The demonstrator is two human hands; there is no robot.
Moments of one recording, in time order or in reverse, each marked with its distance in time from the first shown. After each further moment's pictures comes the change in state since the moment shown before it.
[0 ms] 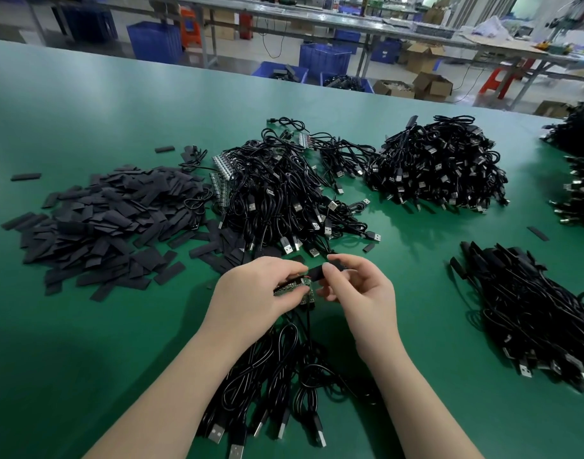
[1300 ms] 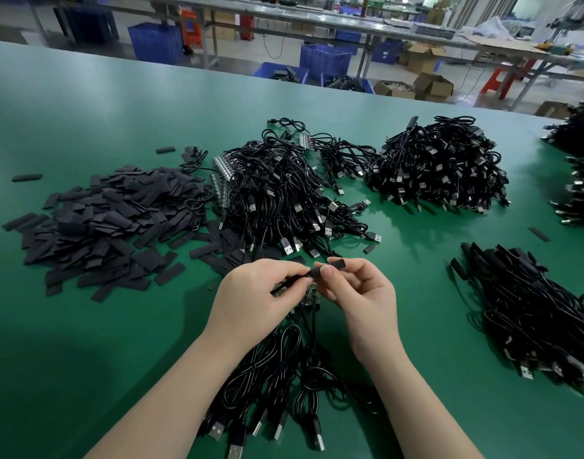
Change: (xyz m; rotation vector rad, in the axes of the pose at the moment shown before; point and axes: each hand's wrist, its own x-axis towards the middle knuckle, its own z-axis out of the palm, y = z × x) left_hand -0.002 0.006 0.003 -0.151 0.160 0.051; right_hand -0.002 -0.001 0.002 0.170 -0.063 0.004
